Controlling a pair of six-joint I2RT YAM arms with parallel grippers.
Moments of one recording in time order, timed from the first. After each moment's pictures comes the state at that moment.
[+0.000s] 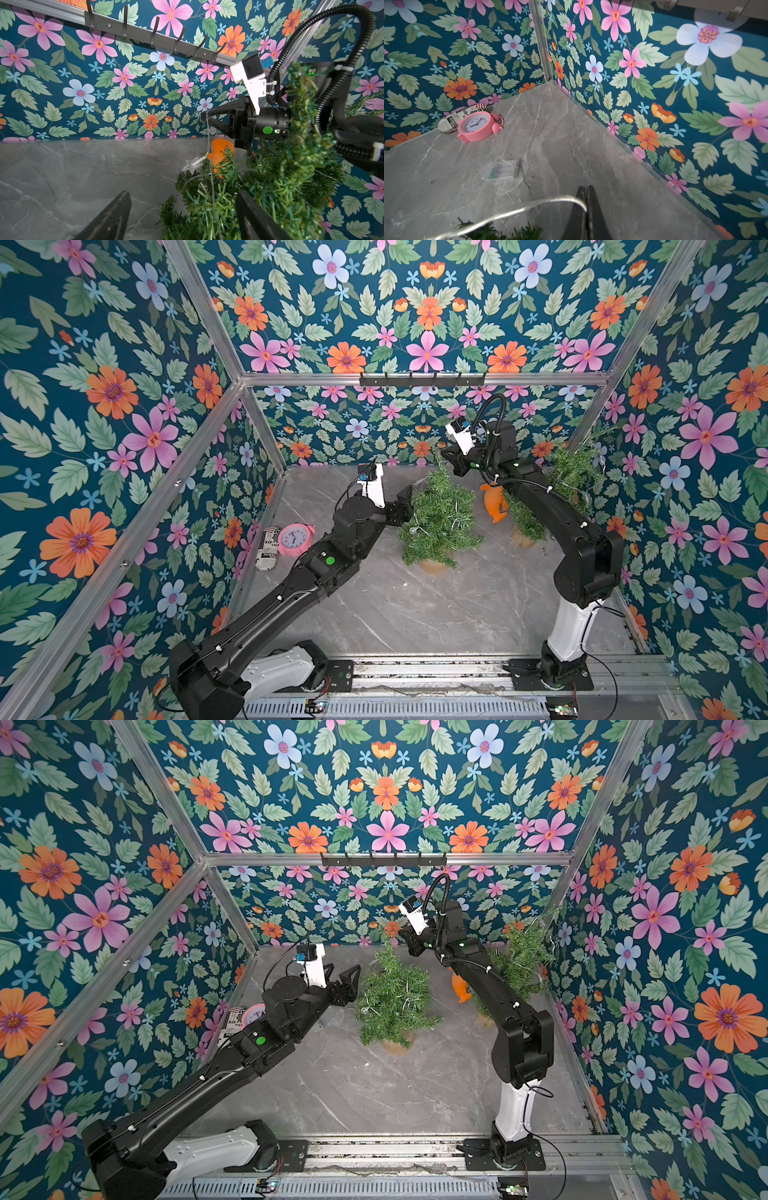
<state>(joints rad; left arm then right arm) -0.78 1.11 1.06 -0.06 -0.33 -0.35 0.32 1.88 1.82 -0.30 -0.49 -0.22</state>
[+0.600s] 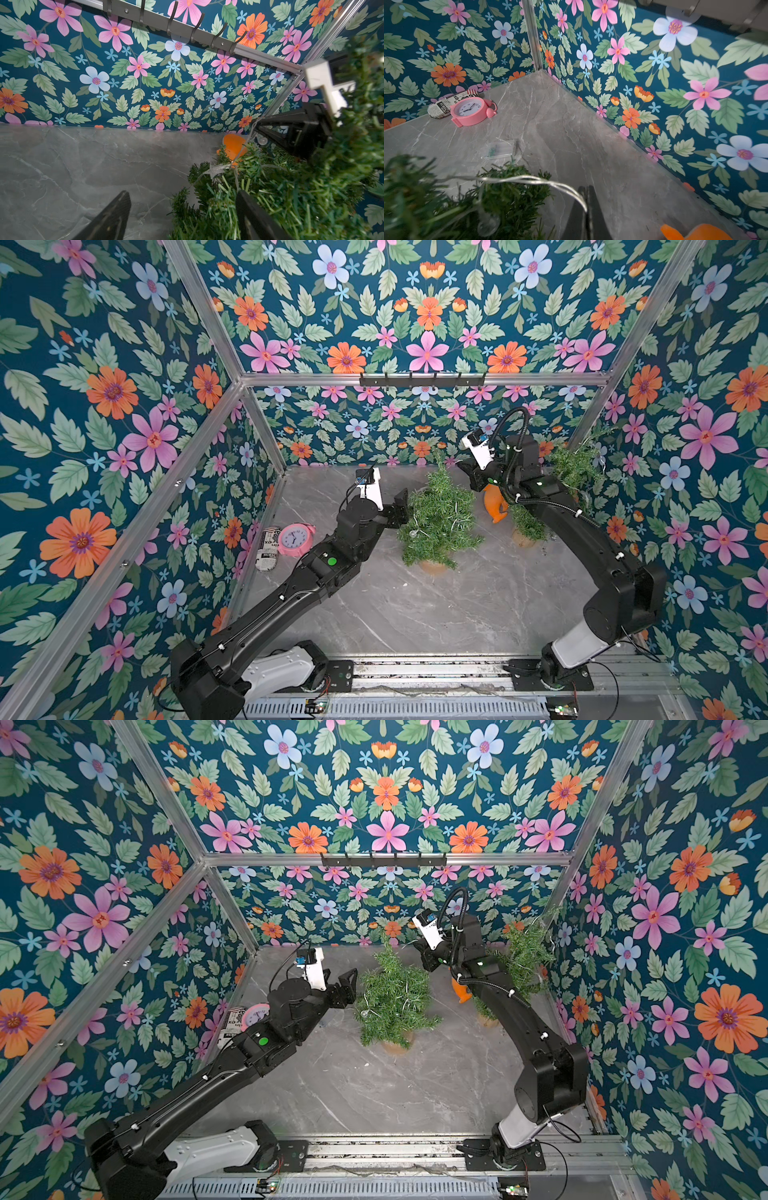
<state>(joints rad) -0.78 1.12 1.04 -0.09 -0.39 -0.39 0.31 1.57 1.52 -0.29 -0.40 -0.26</state>
